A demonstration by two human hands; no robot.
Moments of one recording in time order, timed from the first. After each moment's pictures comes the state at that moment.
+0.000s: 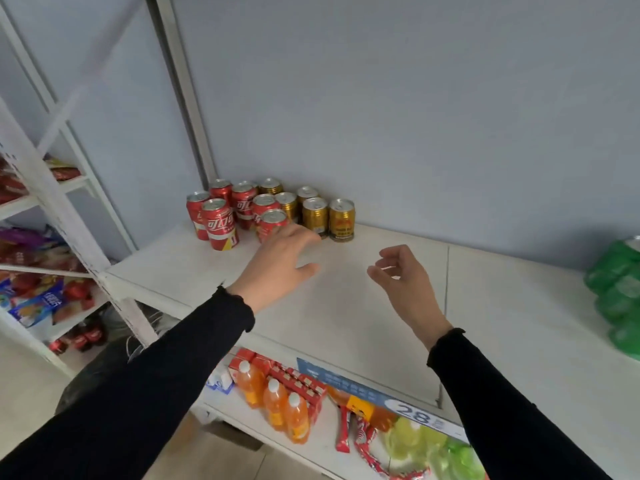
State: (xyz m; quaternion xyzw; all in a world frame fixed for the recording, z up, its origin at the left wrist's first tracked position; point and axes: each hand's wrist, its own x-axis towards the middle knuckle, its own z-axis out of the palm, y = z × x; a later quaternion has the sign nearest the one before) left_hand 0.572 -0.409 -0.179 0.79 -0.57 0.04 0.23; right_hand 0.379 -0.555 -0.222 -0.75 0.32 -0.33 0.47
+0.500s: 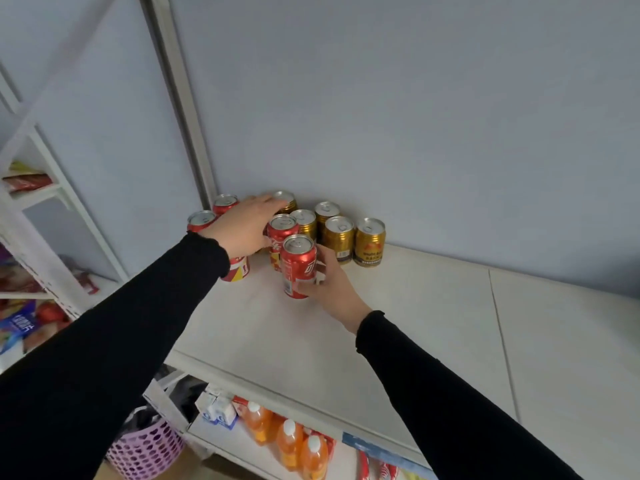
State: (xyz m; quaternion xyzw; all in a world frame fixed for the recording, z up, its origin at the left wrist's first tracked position) left_hand 0.759 -0.447 -0.139 0.80 -0.59 0.02 0.10; right_hand 0.585 -0.538 -0.243 -0.76 0.24 -0.21 0.56
